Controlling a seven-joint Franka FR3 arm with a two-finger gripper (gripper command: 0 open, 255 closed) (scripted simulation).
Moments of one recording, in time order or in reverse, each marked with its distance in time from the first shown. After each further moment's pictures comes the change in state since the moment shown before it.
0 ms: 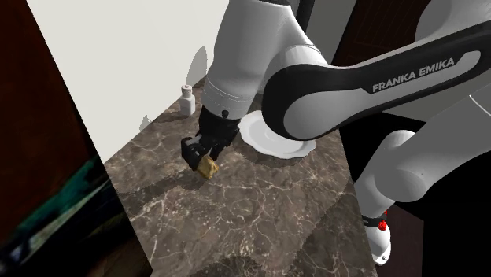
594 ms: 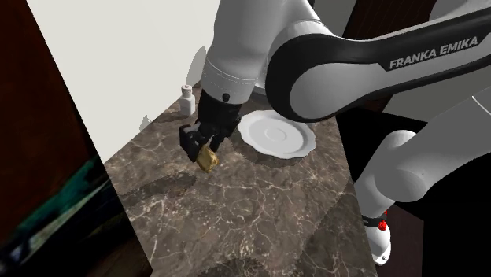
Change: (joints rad) arm 0.004 -0.024 -0.019 0.060 0.005 -0.083 -0.008
